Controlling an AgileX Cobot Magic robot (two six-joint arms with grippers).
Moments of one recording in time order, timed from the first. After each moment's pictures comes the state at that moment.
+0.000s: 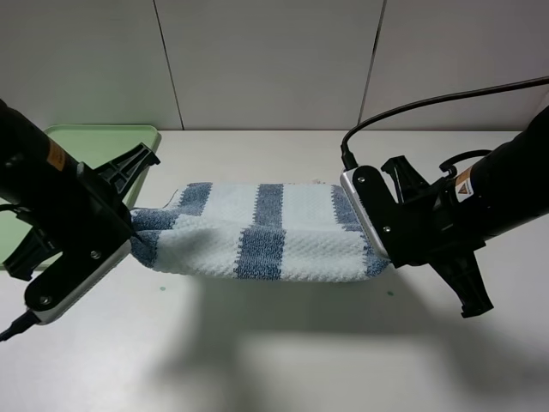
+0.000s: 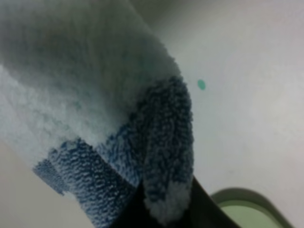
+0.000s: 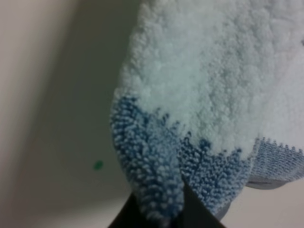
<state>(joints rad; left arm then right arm) -0.59 1.34 -0.73 0.10 0.58 1.69 0.59 1.35 -0.65 0.10 0.58 -1.47</state>
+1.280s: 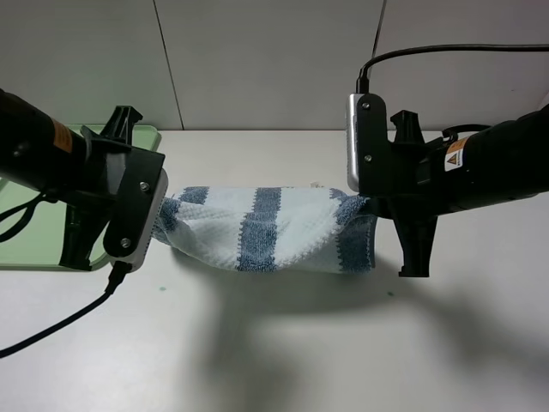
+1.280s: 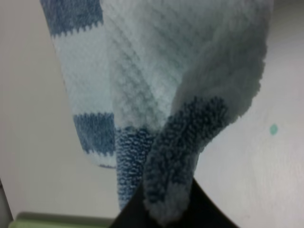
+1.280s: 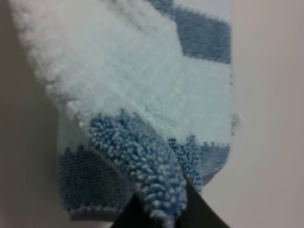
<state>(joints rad) -0.59 1.34 -0.73 0.12 0.39 1.17 0.59 1.35 -0.65 0.18 0.29 -1.22</state>
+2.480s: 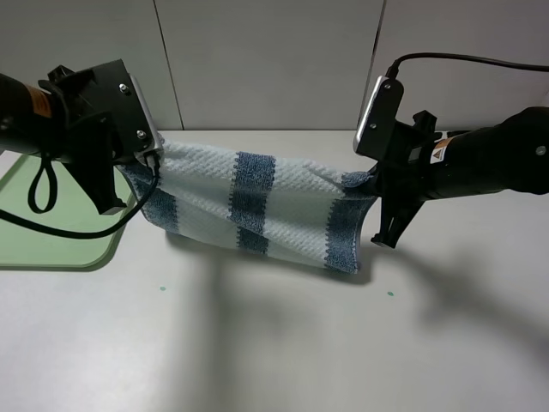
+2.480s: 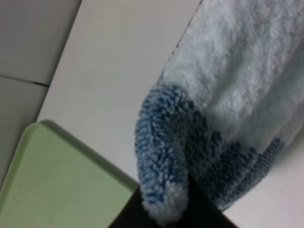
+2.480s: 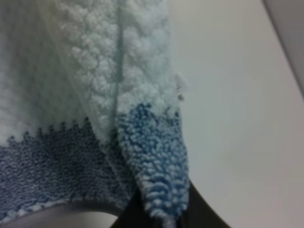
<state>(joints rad) -0.42 1.37 -0.73 0.24 0.15 0.62 0.48 1.53 -0.65 0.17 0.03 -0.98</state>
